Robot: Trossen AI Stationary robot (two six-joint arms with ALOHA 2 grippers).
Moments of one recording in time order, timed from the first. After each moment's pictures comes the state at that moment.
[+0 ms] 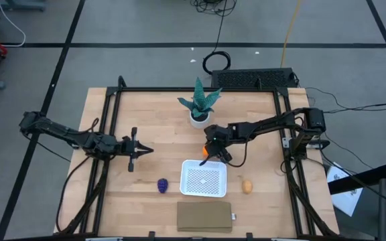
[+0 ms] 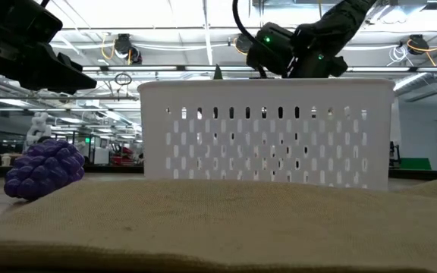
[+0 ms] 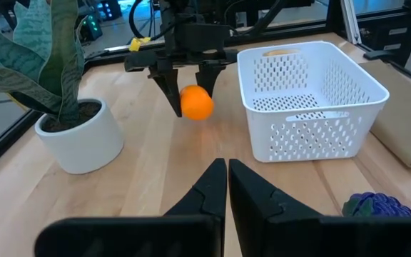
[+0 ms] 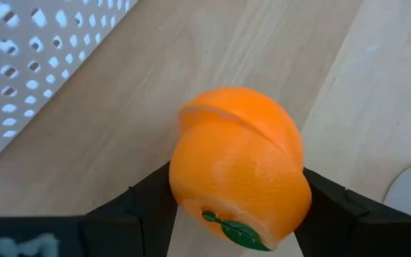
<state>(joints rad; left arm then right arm) -0.27 0.50 0.13 0.11 -0.26 0.05 -0.08 1.75 0.95 -0.22 -0.07 -0.64</state>
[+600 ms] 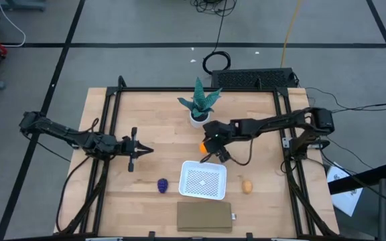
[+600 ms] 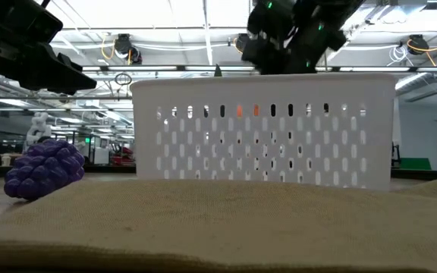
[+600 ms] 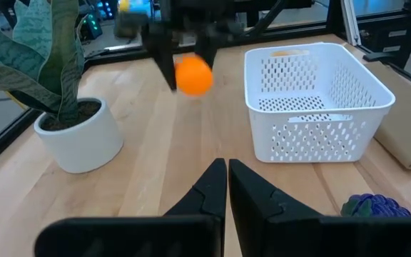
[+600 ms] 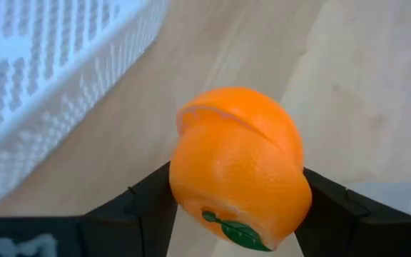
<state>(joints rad) -0.27 0.50 0.13 0.11 -0.26 0.04 -0.06 1.64 1.02 -0.30 -0.07 -0.60</state>
